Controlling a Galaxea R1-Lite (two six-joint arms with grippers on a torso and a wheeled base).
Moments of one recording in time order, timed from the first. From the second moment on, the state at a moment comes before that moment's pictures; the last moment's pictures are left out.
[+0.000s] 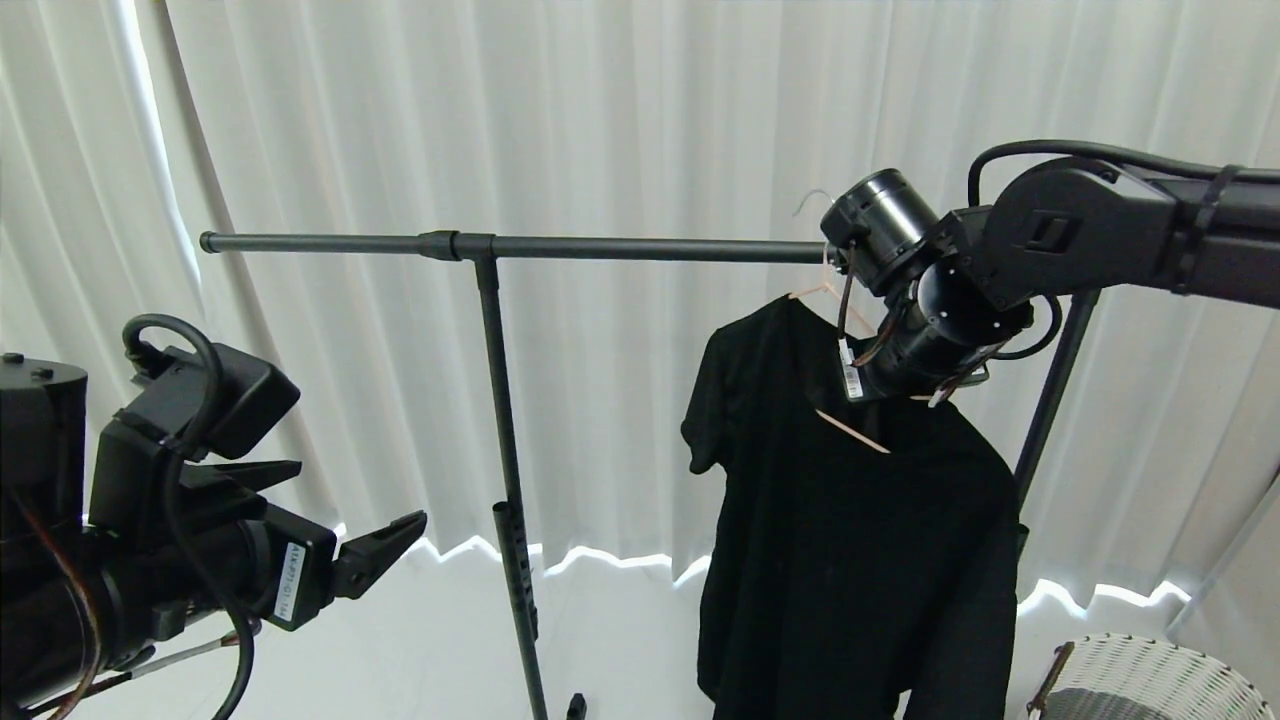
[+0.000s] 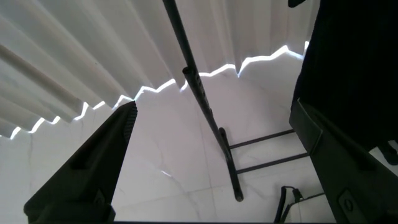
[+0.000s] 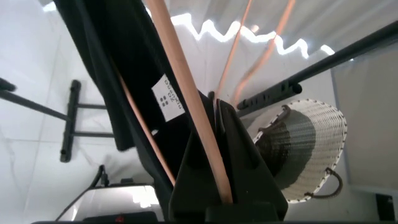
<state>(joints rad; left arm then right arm) -0.37 1.19 -0.62 -0.08 0.13 0.19 0.66 2.06 -2.00 0.88 -0.53 0.41</state>
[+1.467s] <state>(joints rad) -0.39 1.16 -0.58 -0.08 0.14 0.18 0.67 2.04 -1.97 0.87 -0.71 0.49</state>
